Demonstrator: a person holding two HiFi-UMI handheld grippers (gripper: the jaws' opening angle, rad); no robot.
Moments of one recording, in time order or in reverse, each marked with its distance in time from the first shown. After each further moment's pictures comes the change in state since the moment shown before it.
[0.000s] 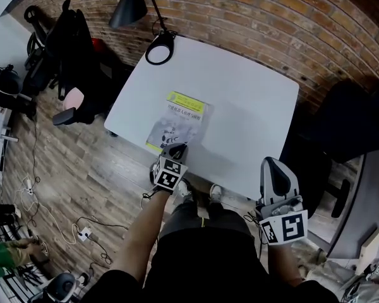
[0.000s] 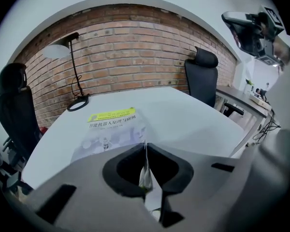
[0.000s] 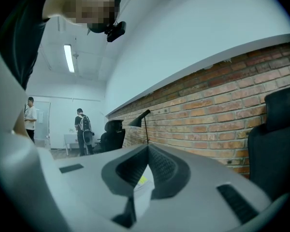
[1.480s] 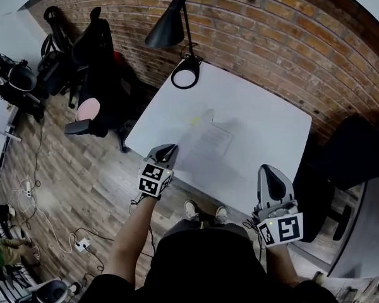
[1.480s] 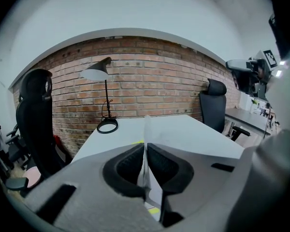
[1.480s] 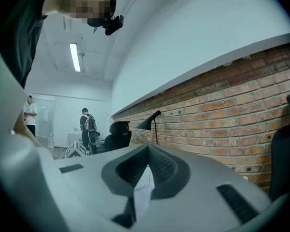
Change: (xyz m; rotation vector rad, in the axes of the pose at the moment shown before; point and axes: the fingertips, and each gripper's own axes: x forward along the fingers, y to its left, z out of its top) left arm -0.103 0.145 0.064 -0.059 -0.259 0.081; right arm 0.083 0.066 0.013 -0.035 -0.028 0.061
